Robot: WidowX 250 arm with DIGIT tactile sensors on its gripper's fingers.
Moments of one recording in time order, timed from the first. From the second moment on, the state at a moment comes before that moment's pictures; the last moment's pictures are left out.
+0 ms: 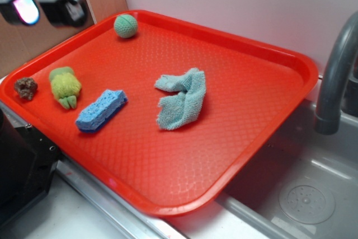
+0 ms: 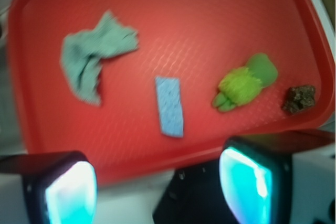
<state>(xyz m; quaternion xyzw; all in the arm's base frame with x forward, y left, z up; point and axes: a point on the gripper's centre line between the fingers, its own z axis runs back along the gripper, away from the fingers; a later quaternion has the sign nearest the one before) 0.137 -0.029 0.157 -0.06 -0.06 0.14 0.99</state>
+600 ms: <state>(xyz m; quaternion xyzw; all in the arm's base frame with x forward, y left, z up) 0.158 -0.021 0.054 -0.05 0.02 0.10 0.99</state>
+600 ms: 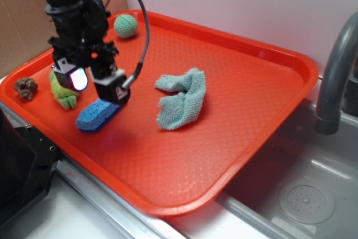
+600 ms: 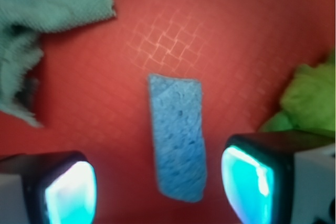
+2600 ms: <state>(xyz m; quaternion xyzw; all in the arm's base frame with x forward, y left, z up) 0.157 -0.010 0.153 -0.01 0.02 0.00 1.00</state>
